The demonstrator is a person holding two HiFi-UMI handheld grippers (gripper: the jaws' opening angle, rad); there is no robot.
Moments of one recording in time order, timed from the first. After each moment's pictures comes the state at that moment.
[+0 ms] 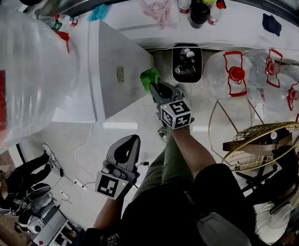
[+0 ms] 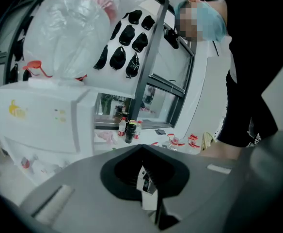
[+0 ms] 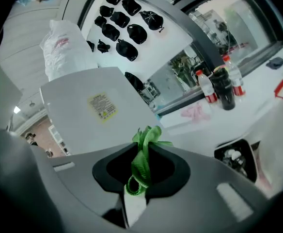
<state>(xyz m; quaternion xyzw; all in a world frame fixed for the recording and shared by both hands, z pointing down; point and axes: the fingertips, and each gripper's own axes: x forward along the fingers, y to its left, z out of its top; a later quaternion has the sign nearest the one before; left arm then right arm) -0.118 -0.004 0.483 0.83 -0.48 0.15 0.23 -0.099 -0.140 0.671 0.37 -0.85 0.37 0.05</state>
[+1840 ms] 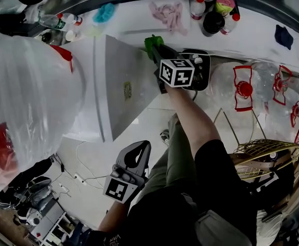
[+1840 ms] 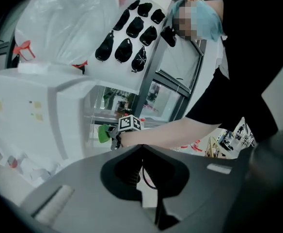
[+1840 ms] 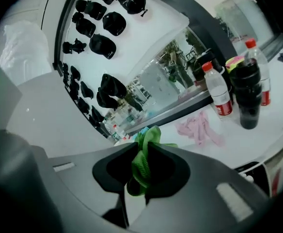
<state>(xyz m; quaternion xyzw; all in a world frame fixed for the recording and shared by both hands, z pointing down) -0.110 -0.044 0.502 0.81 -0.49 0.15 0.28 -0.126 -0.337 0.688 0.40 -0.82 0.40 0.04</state>
